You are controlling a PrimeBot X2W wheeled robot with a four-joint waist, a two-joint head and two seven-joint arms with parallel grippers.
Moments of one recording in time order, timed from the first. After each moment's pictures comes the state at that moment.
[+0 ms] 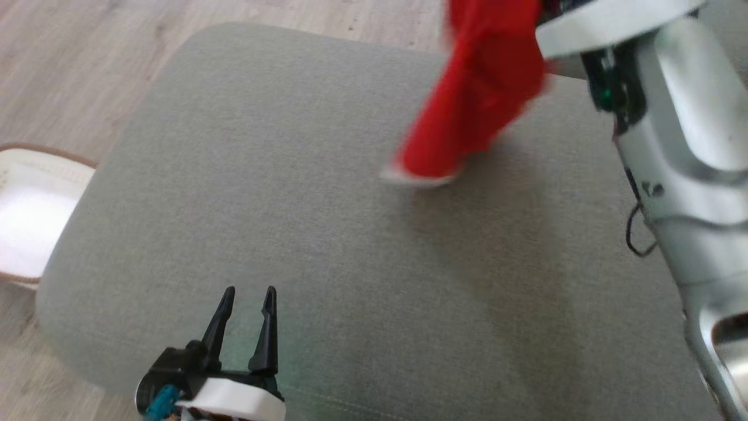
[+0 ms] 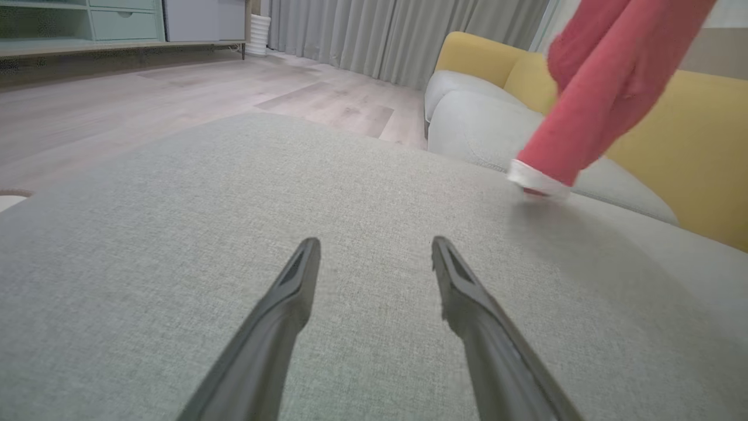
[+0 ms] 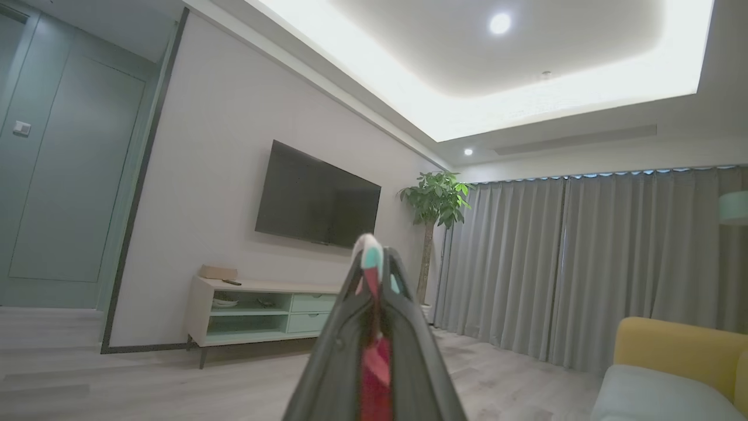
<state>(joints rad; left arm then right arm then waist) -0.03 0.05 -0.21 0.37 -0.30 -0.13 -0.26 -1.02 -0.18 0.43 0.49 0.34 0.13 -0.26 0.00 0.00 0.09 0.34</state>
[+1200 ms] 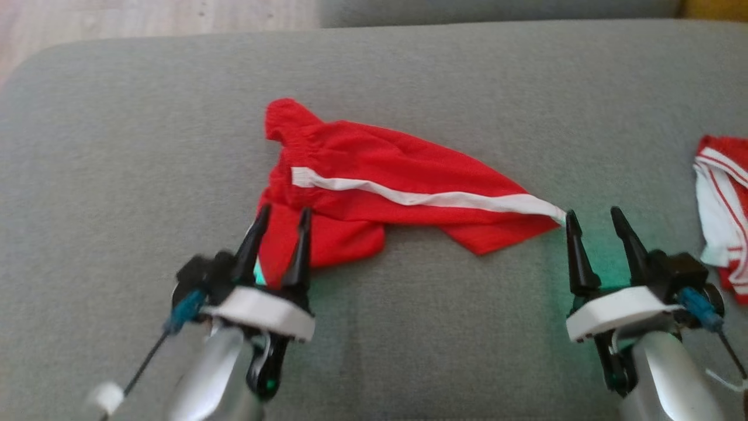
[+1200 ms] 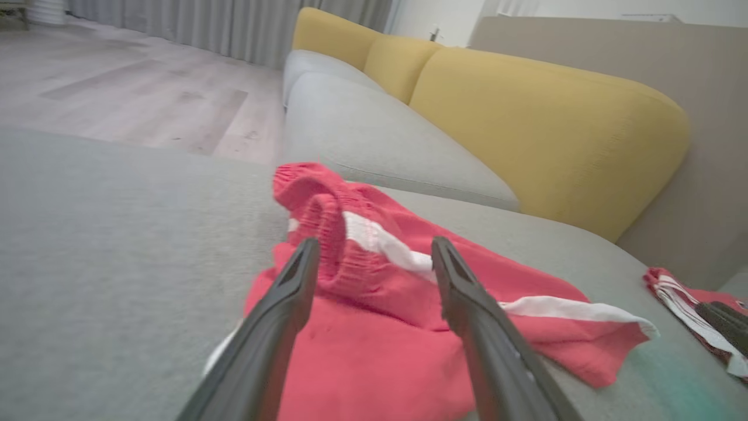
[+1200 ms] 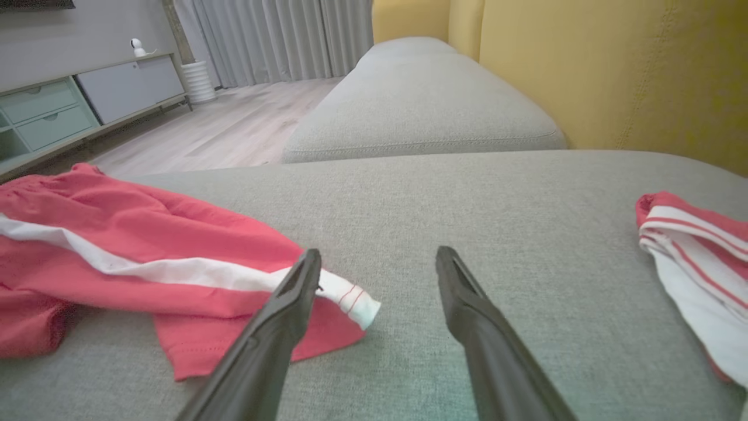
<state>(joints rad) -0.30 0.05 -0.34 0.48 -0.44 -0.13 -0.26 -0.19 -0.08 0.01 0.48 0.11 0.13 -0.26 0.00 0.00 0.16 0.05</state>
